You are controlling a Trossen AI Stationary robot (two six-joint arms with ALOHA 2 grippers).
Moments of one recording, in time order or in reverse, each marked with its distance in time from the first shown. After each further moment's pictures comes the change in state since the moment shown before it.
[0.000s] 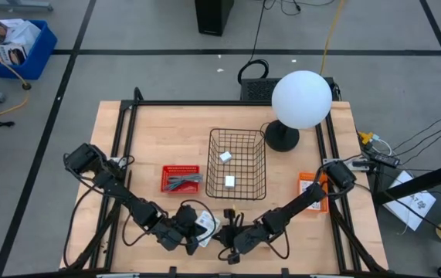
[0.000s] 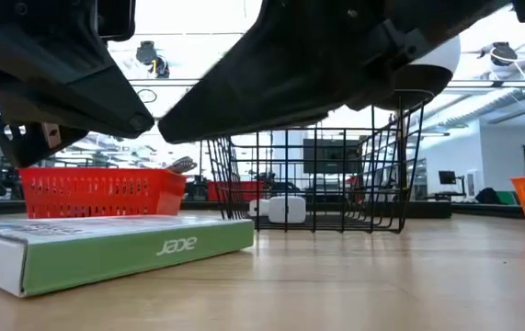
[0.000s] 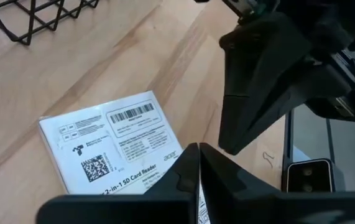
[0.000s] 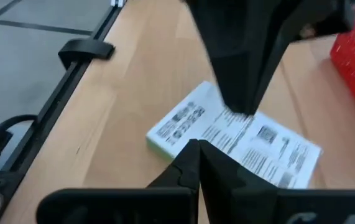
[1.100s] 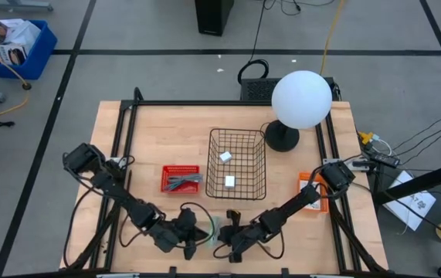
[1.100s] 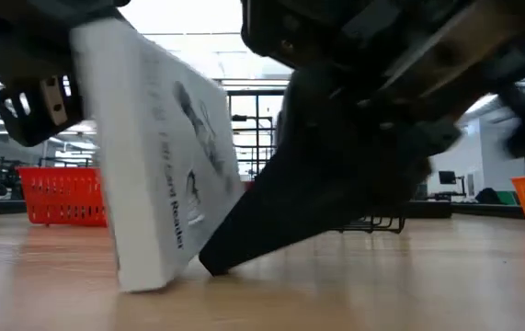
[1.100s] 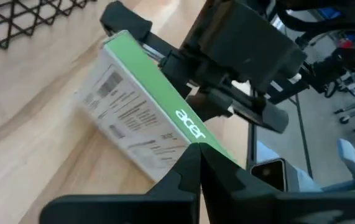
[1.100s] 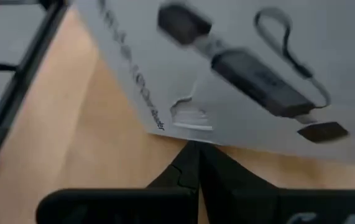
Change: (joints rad) left arm -0.021 -0.007 0.003 0.099 0.000 0.068; right arm -0.025 0.058 0.000 -0.109 -0.093 0.170
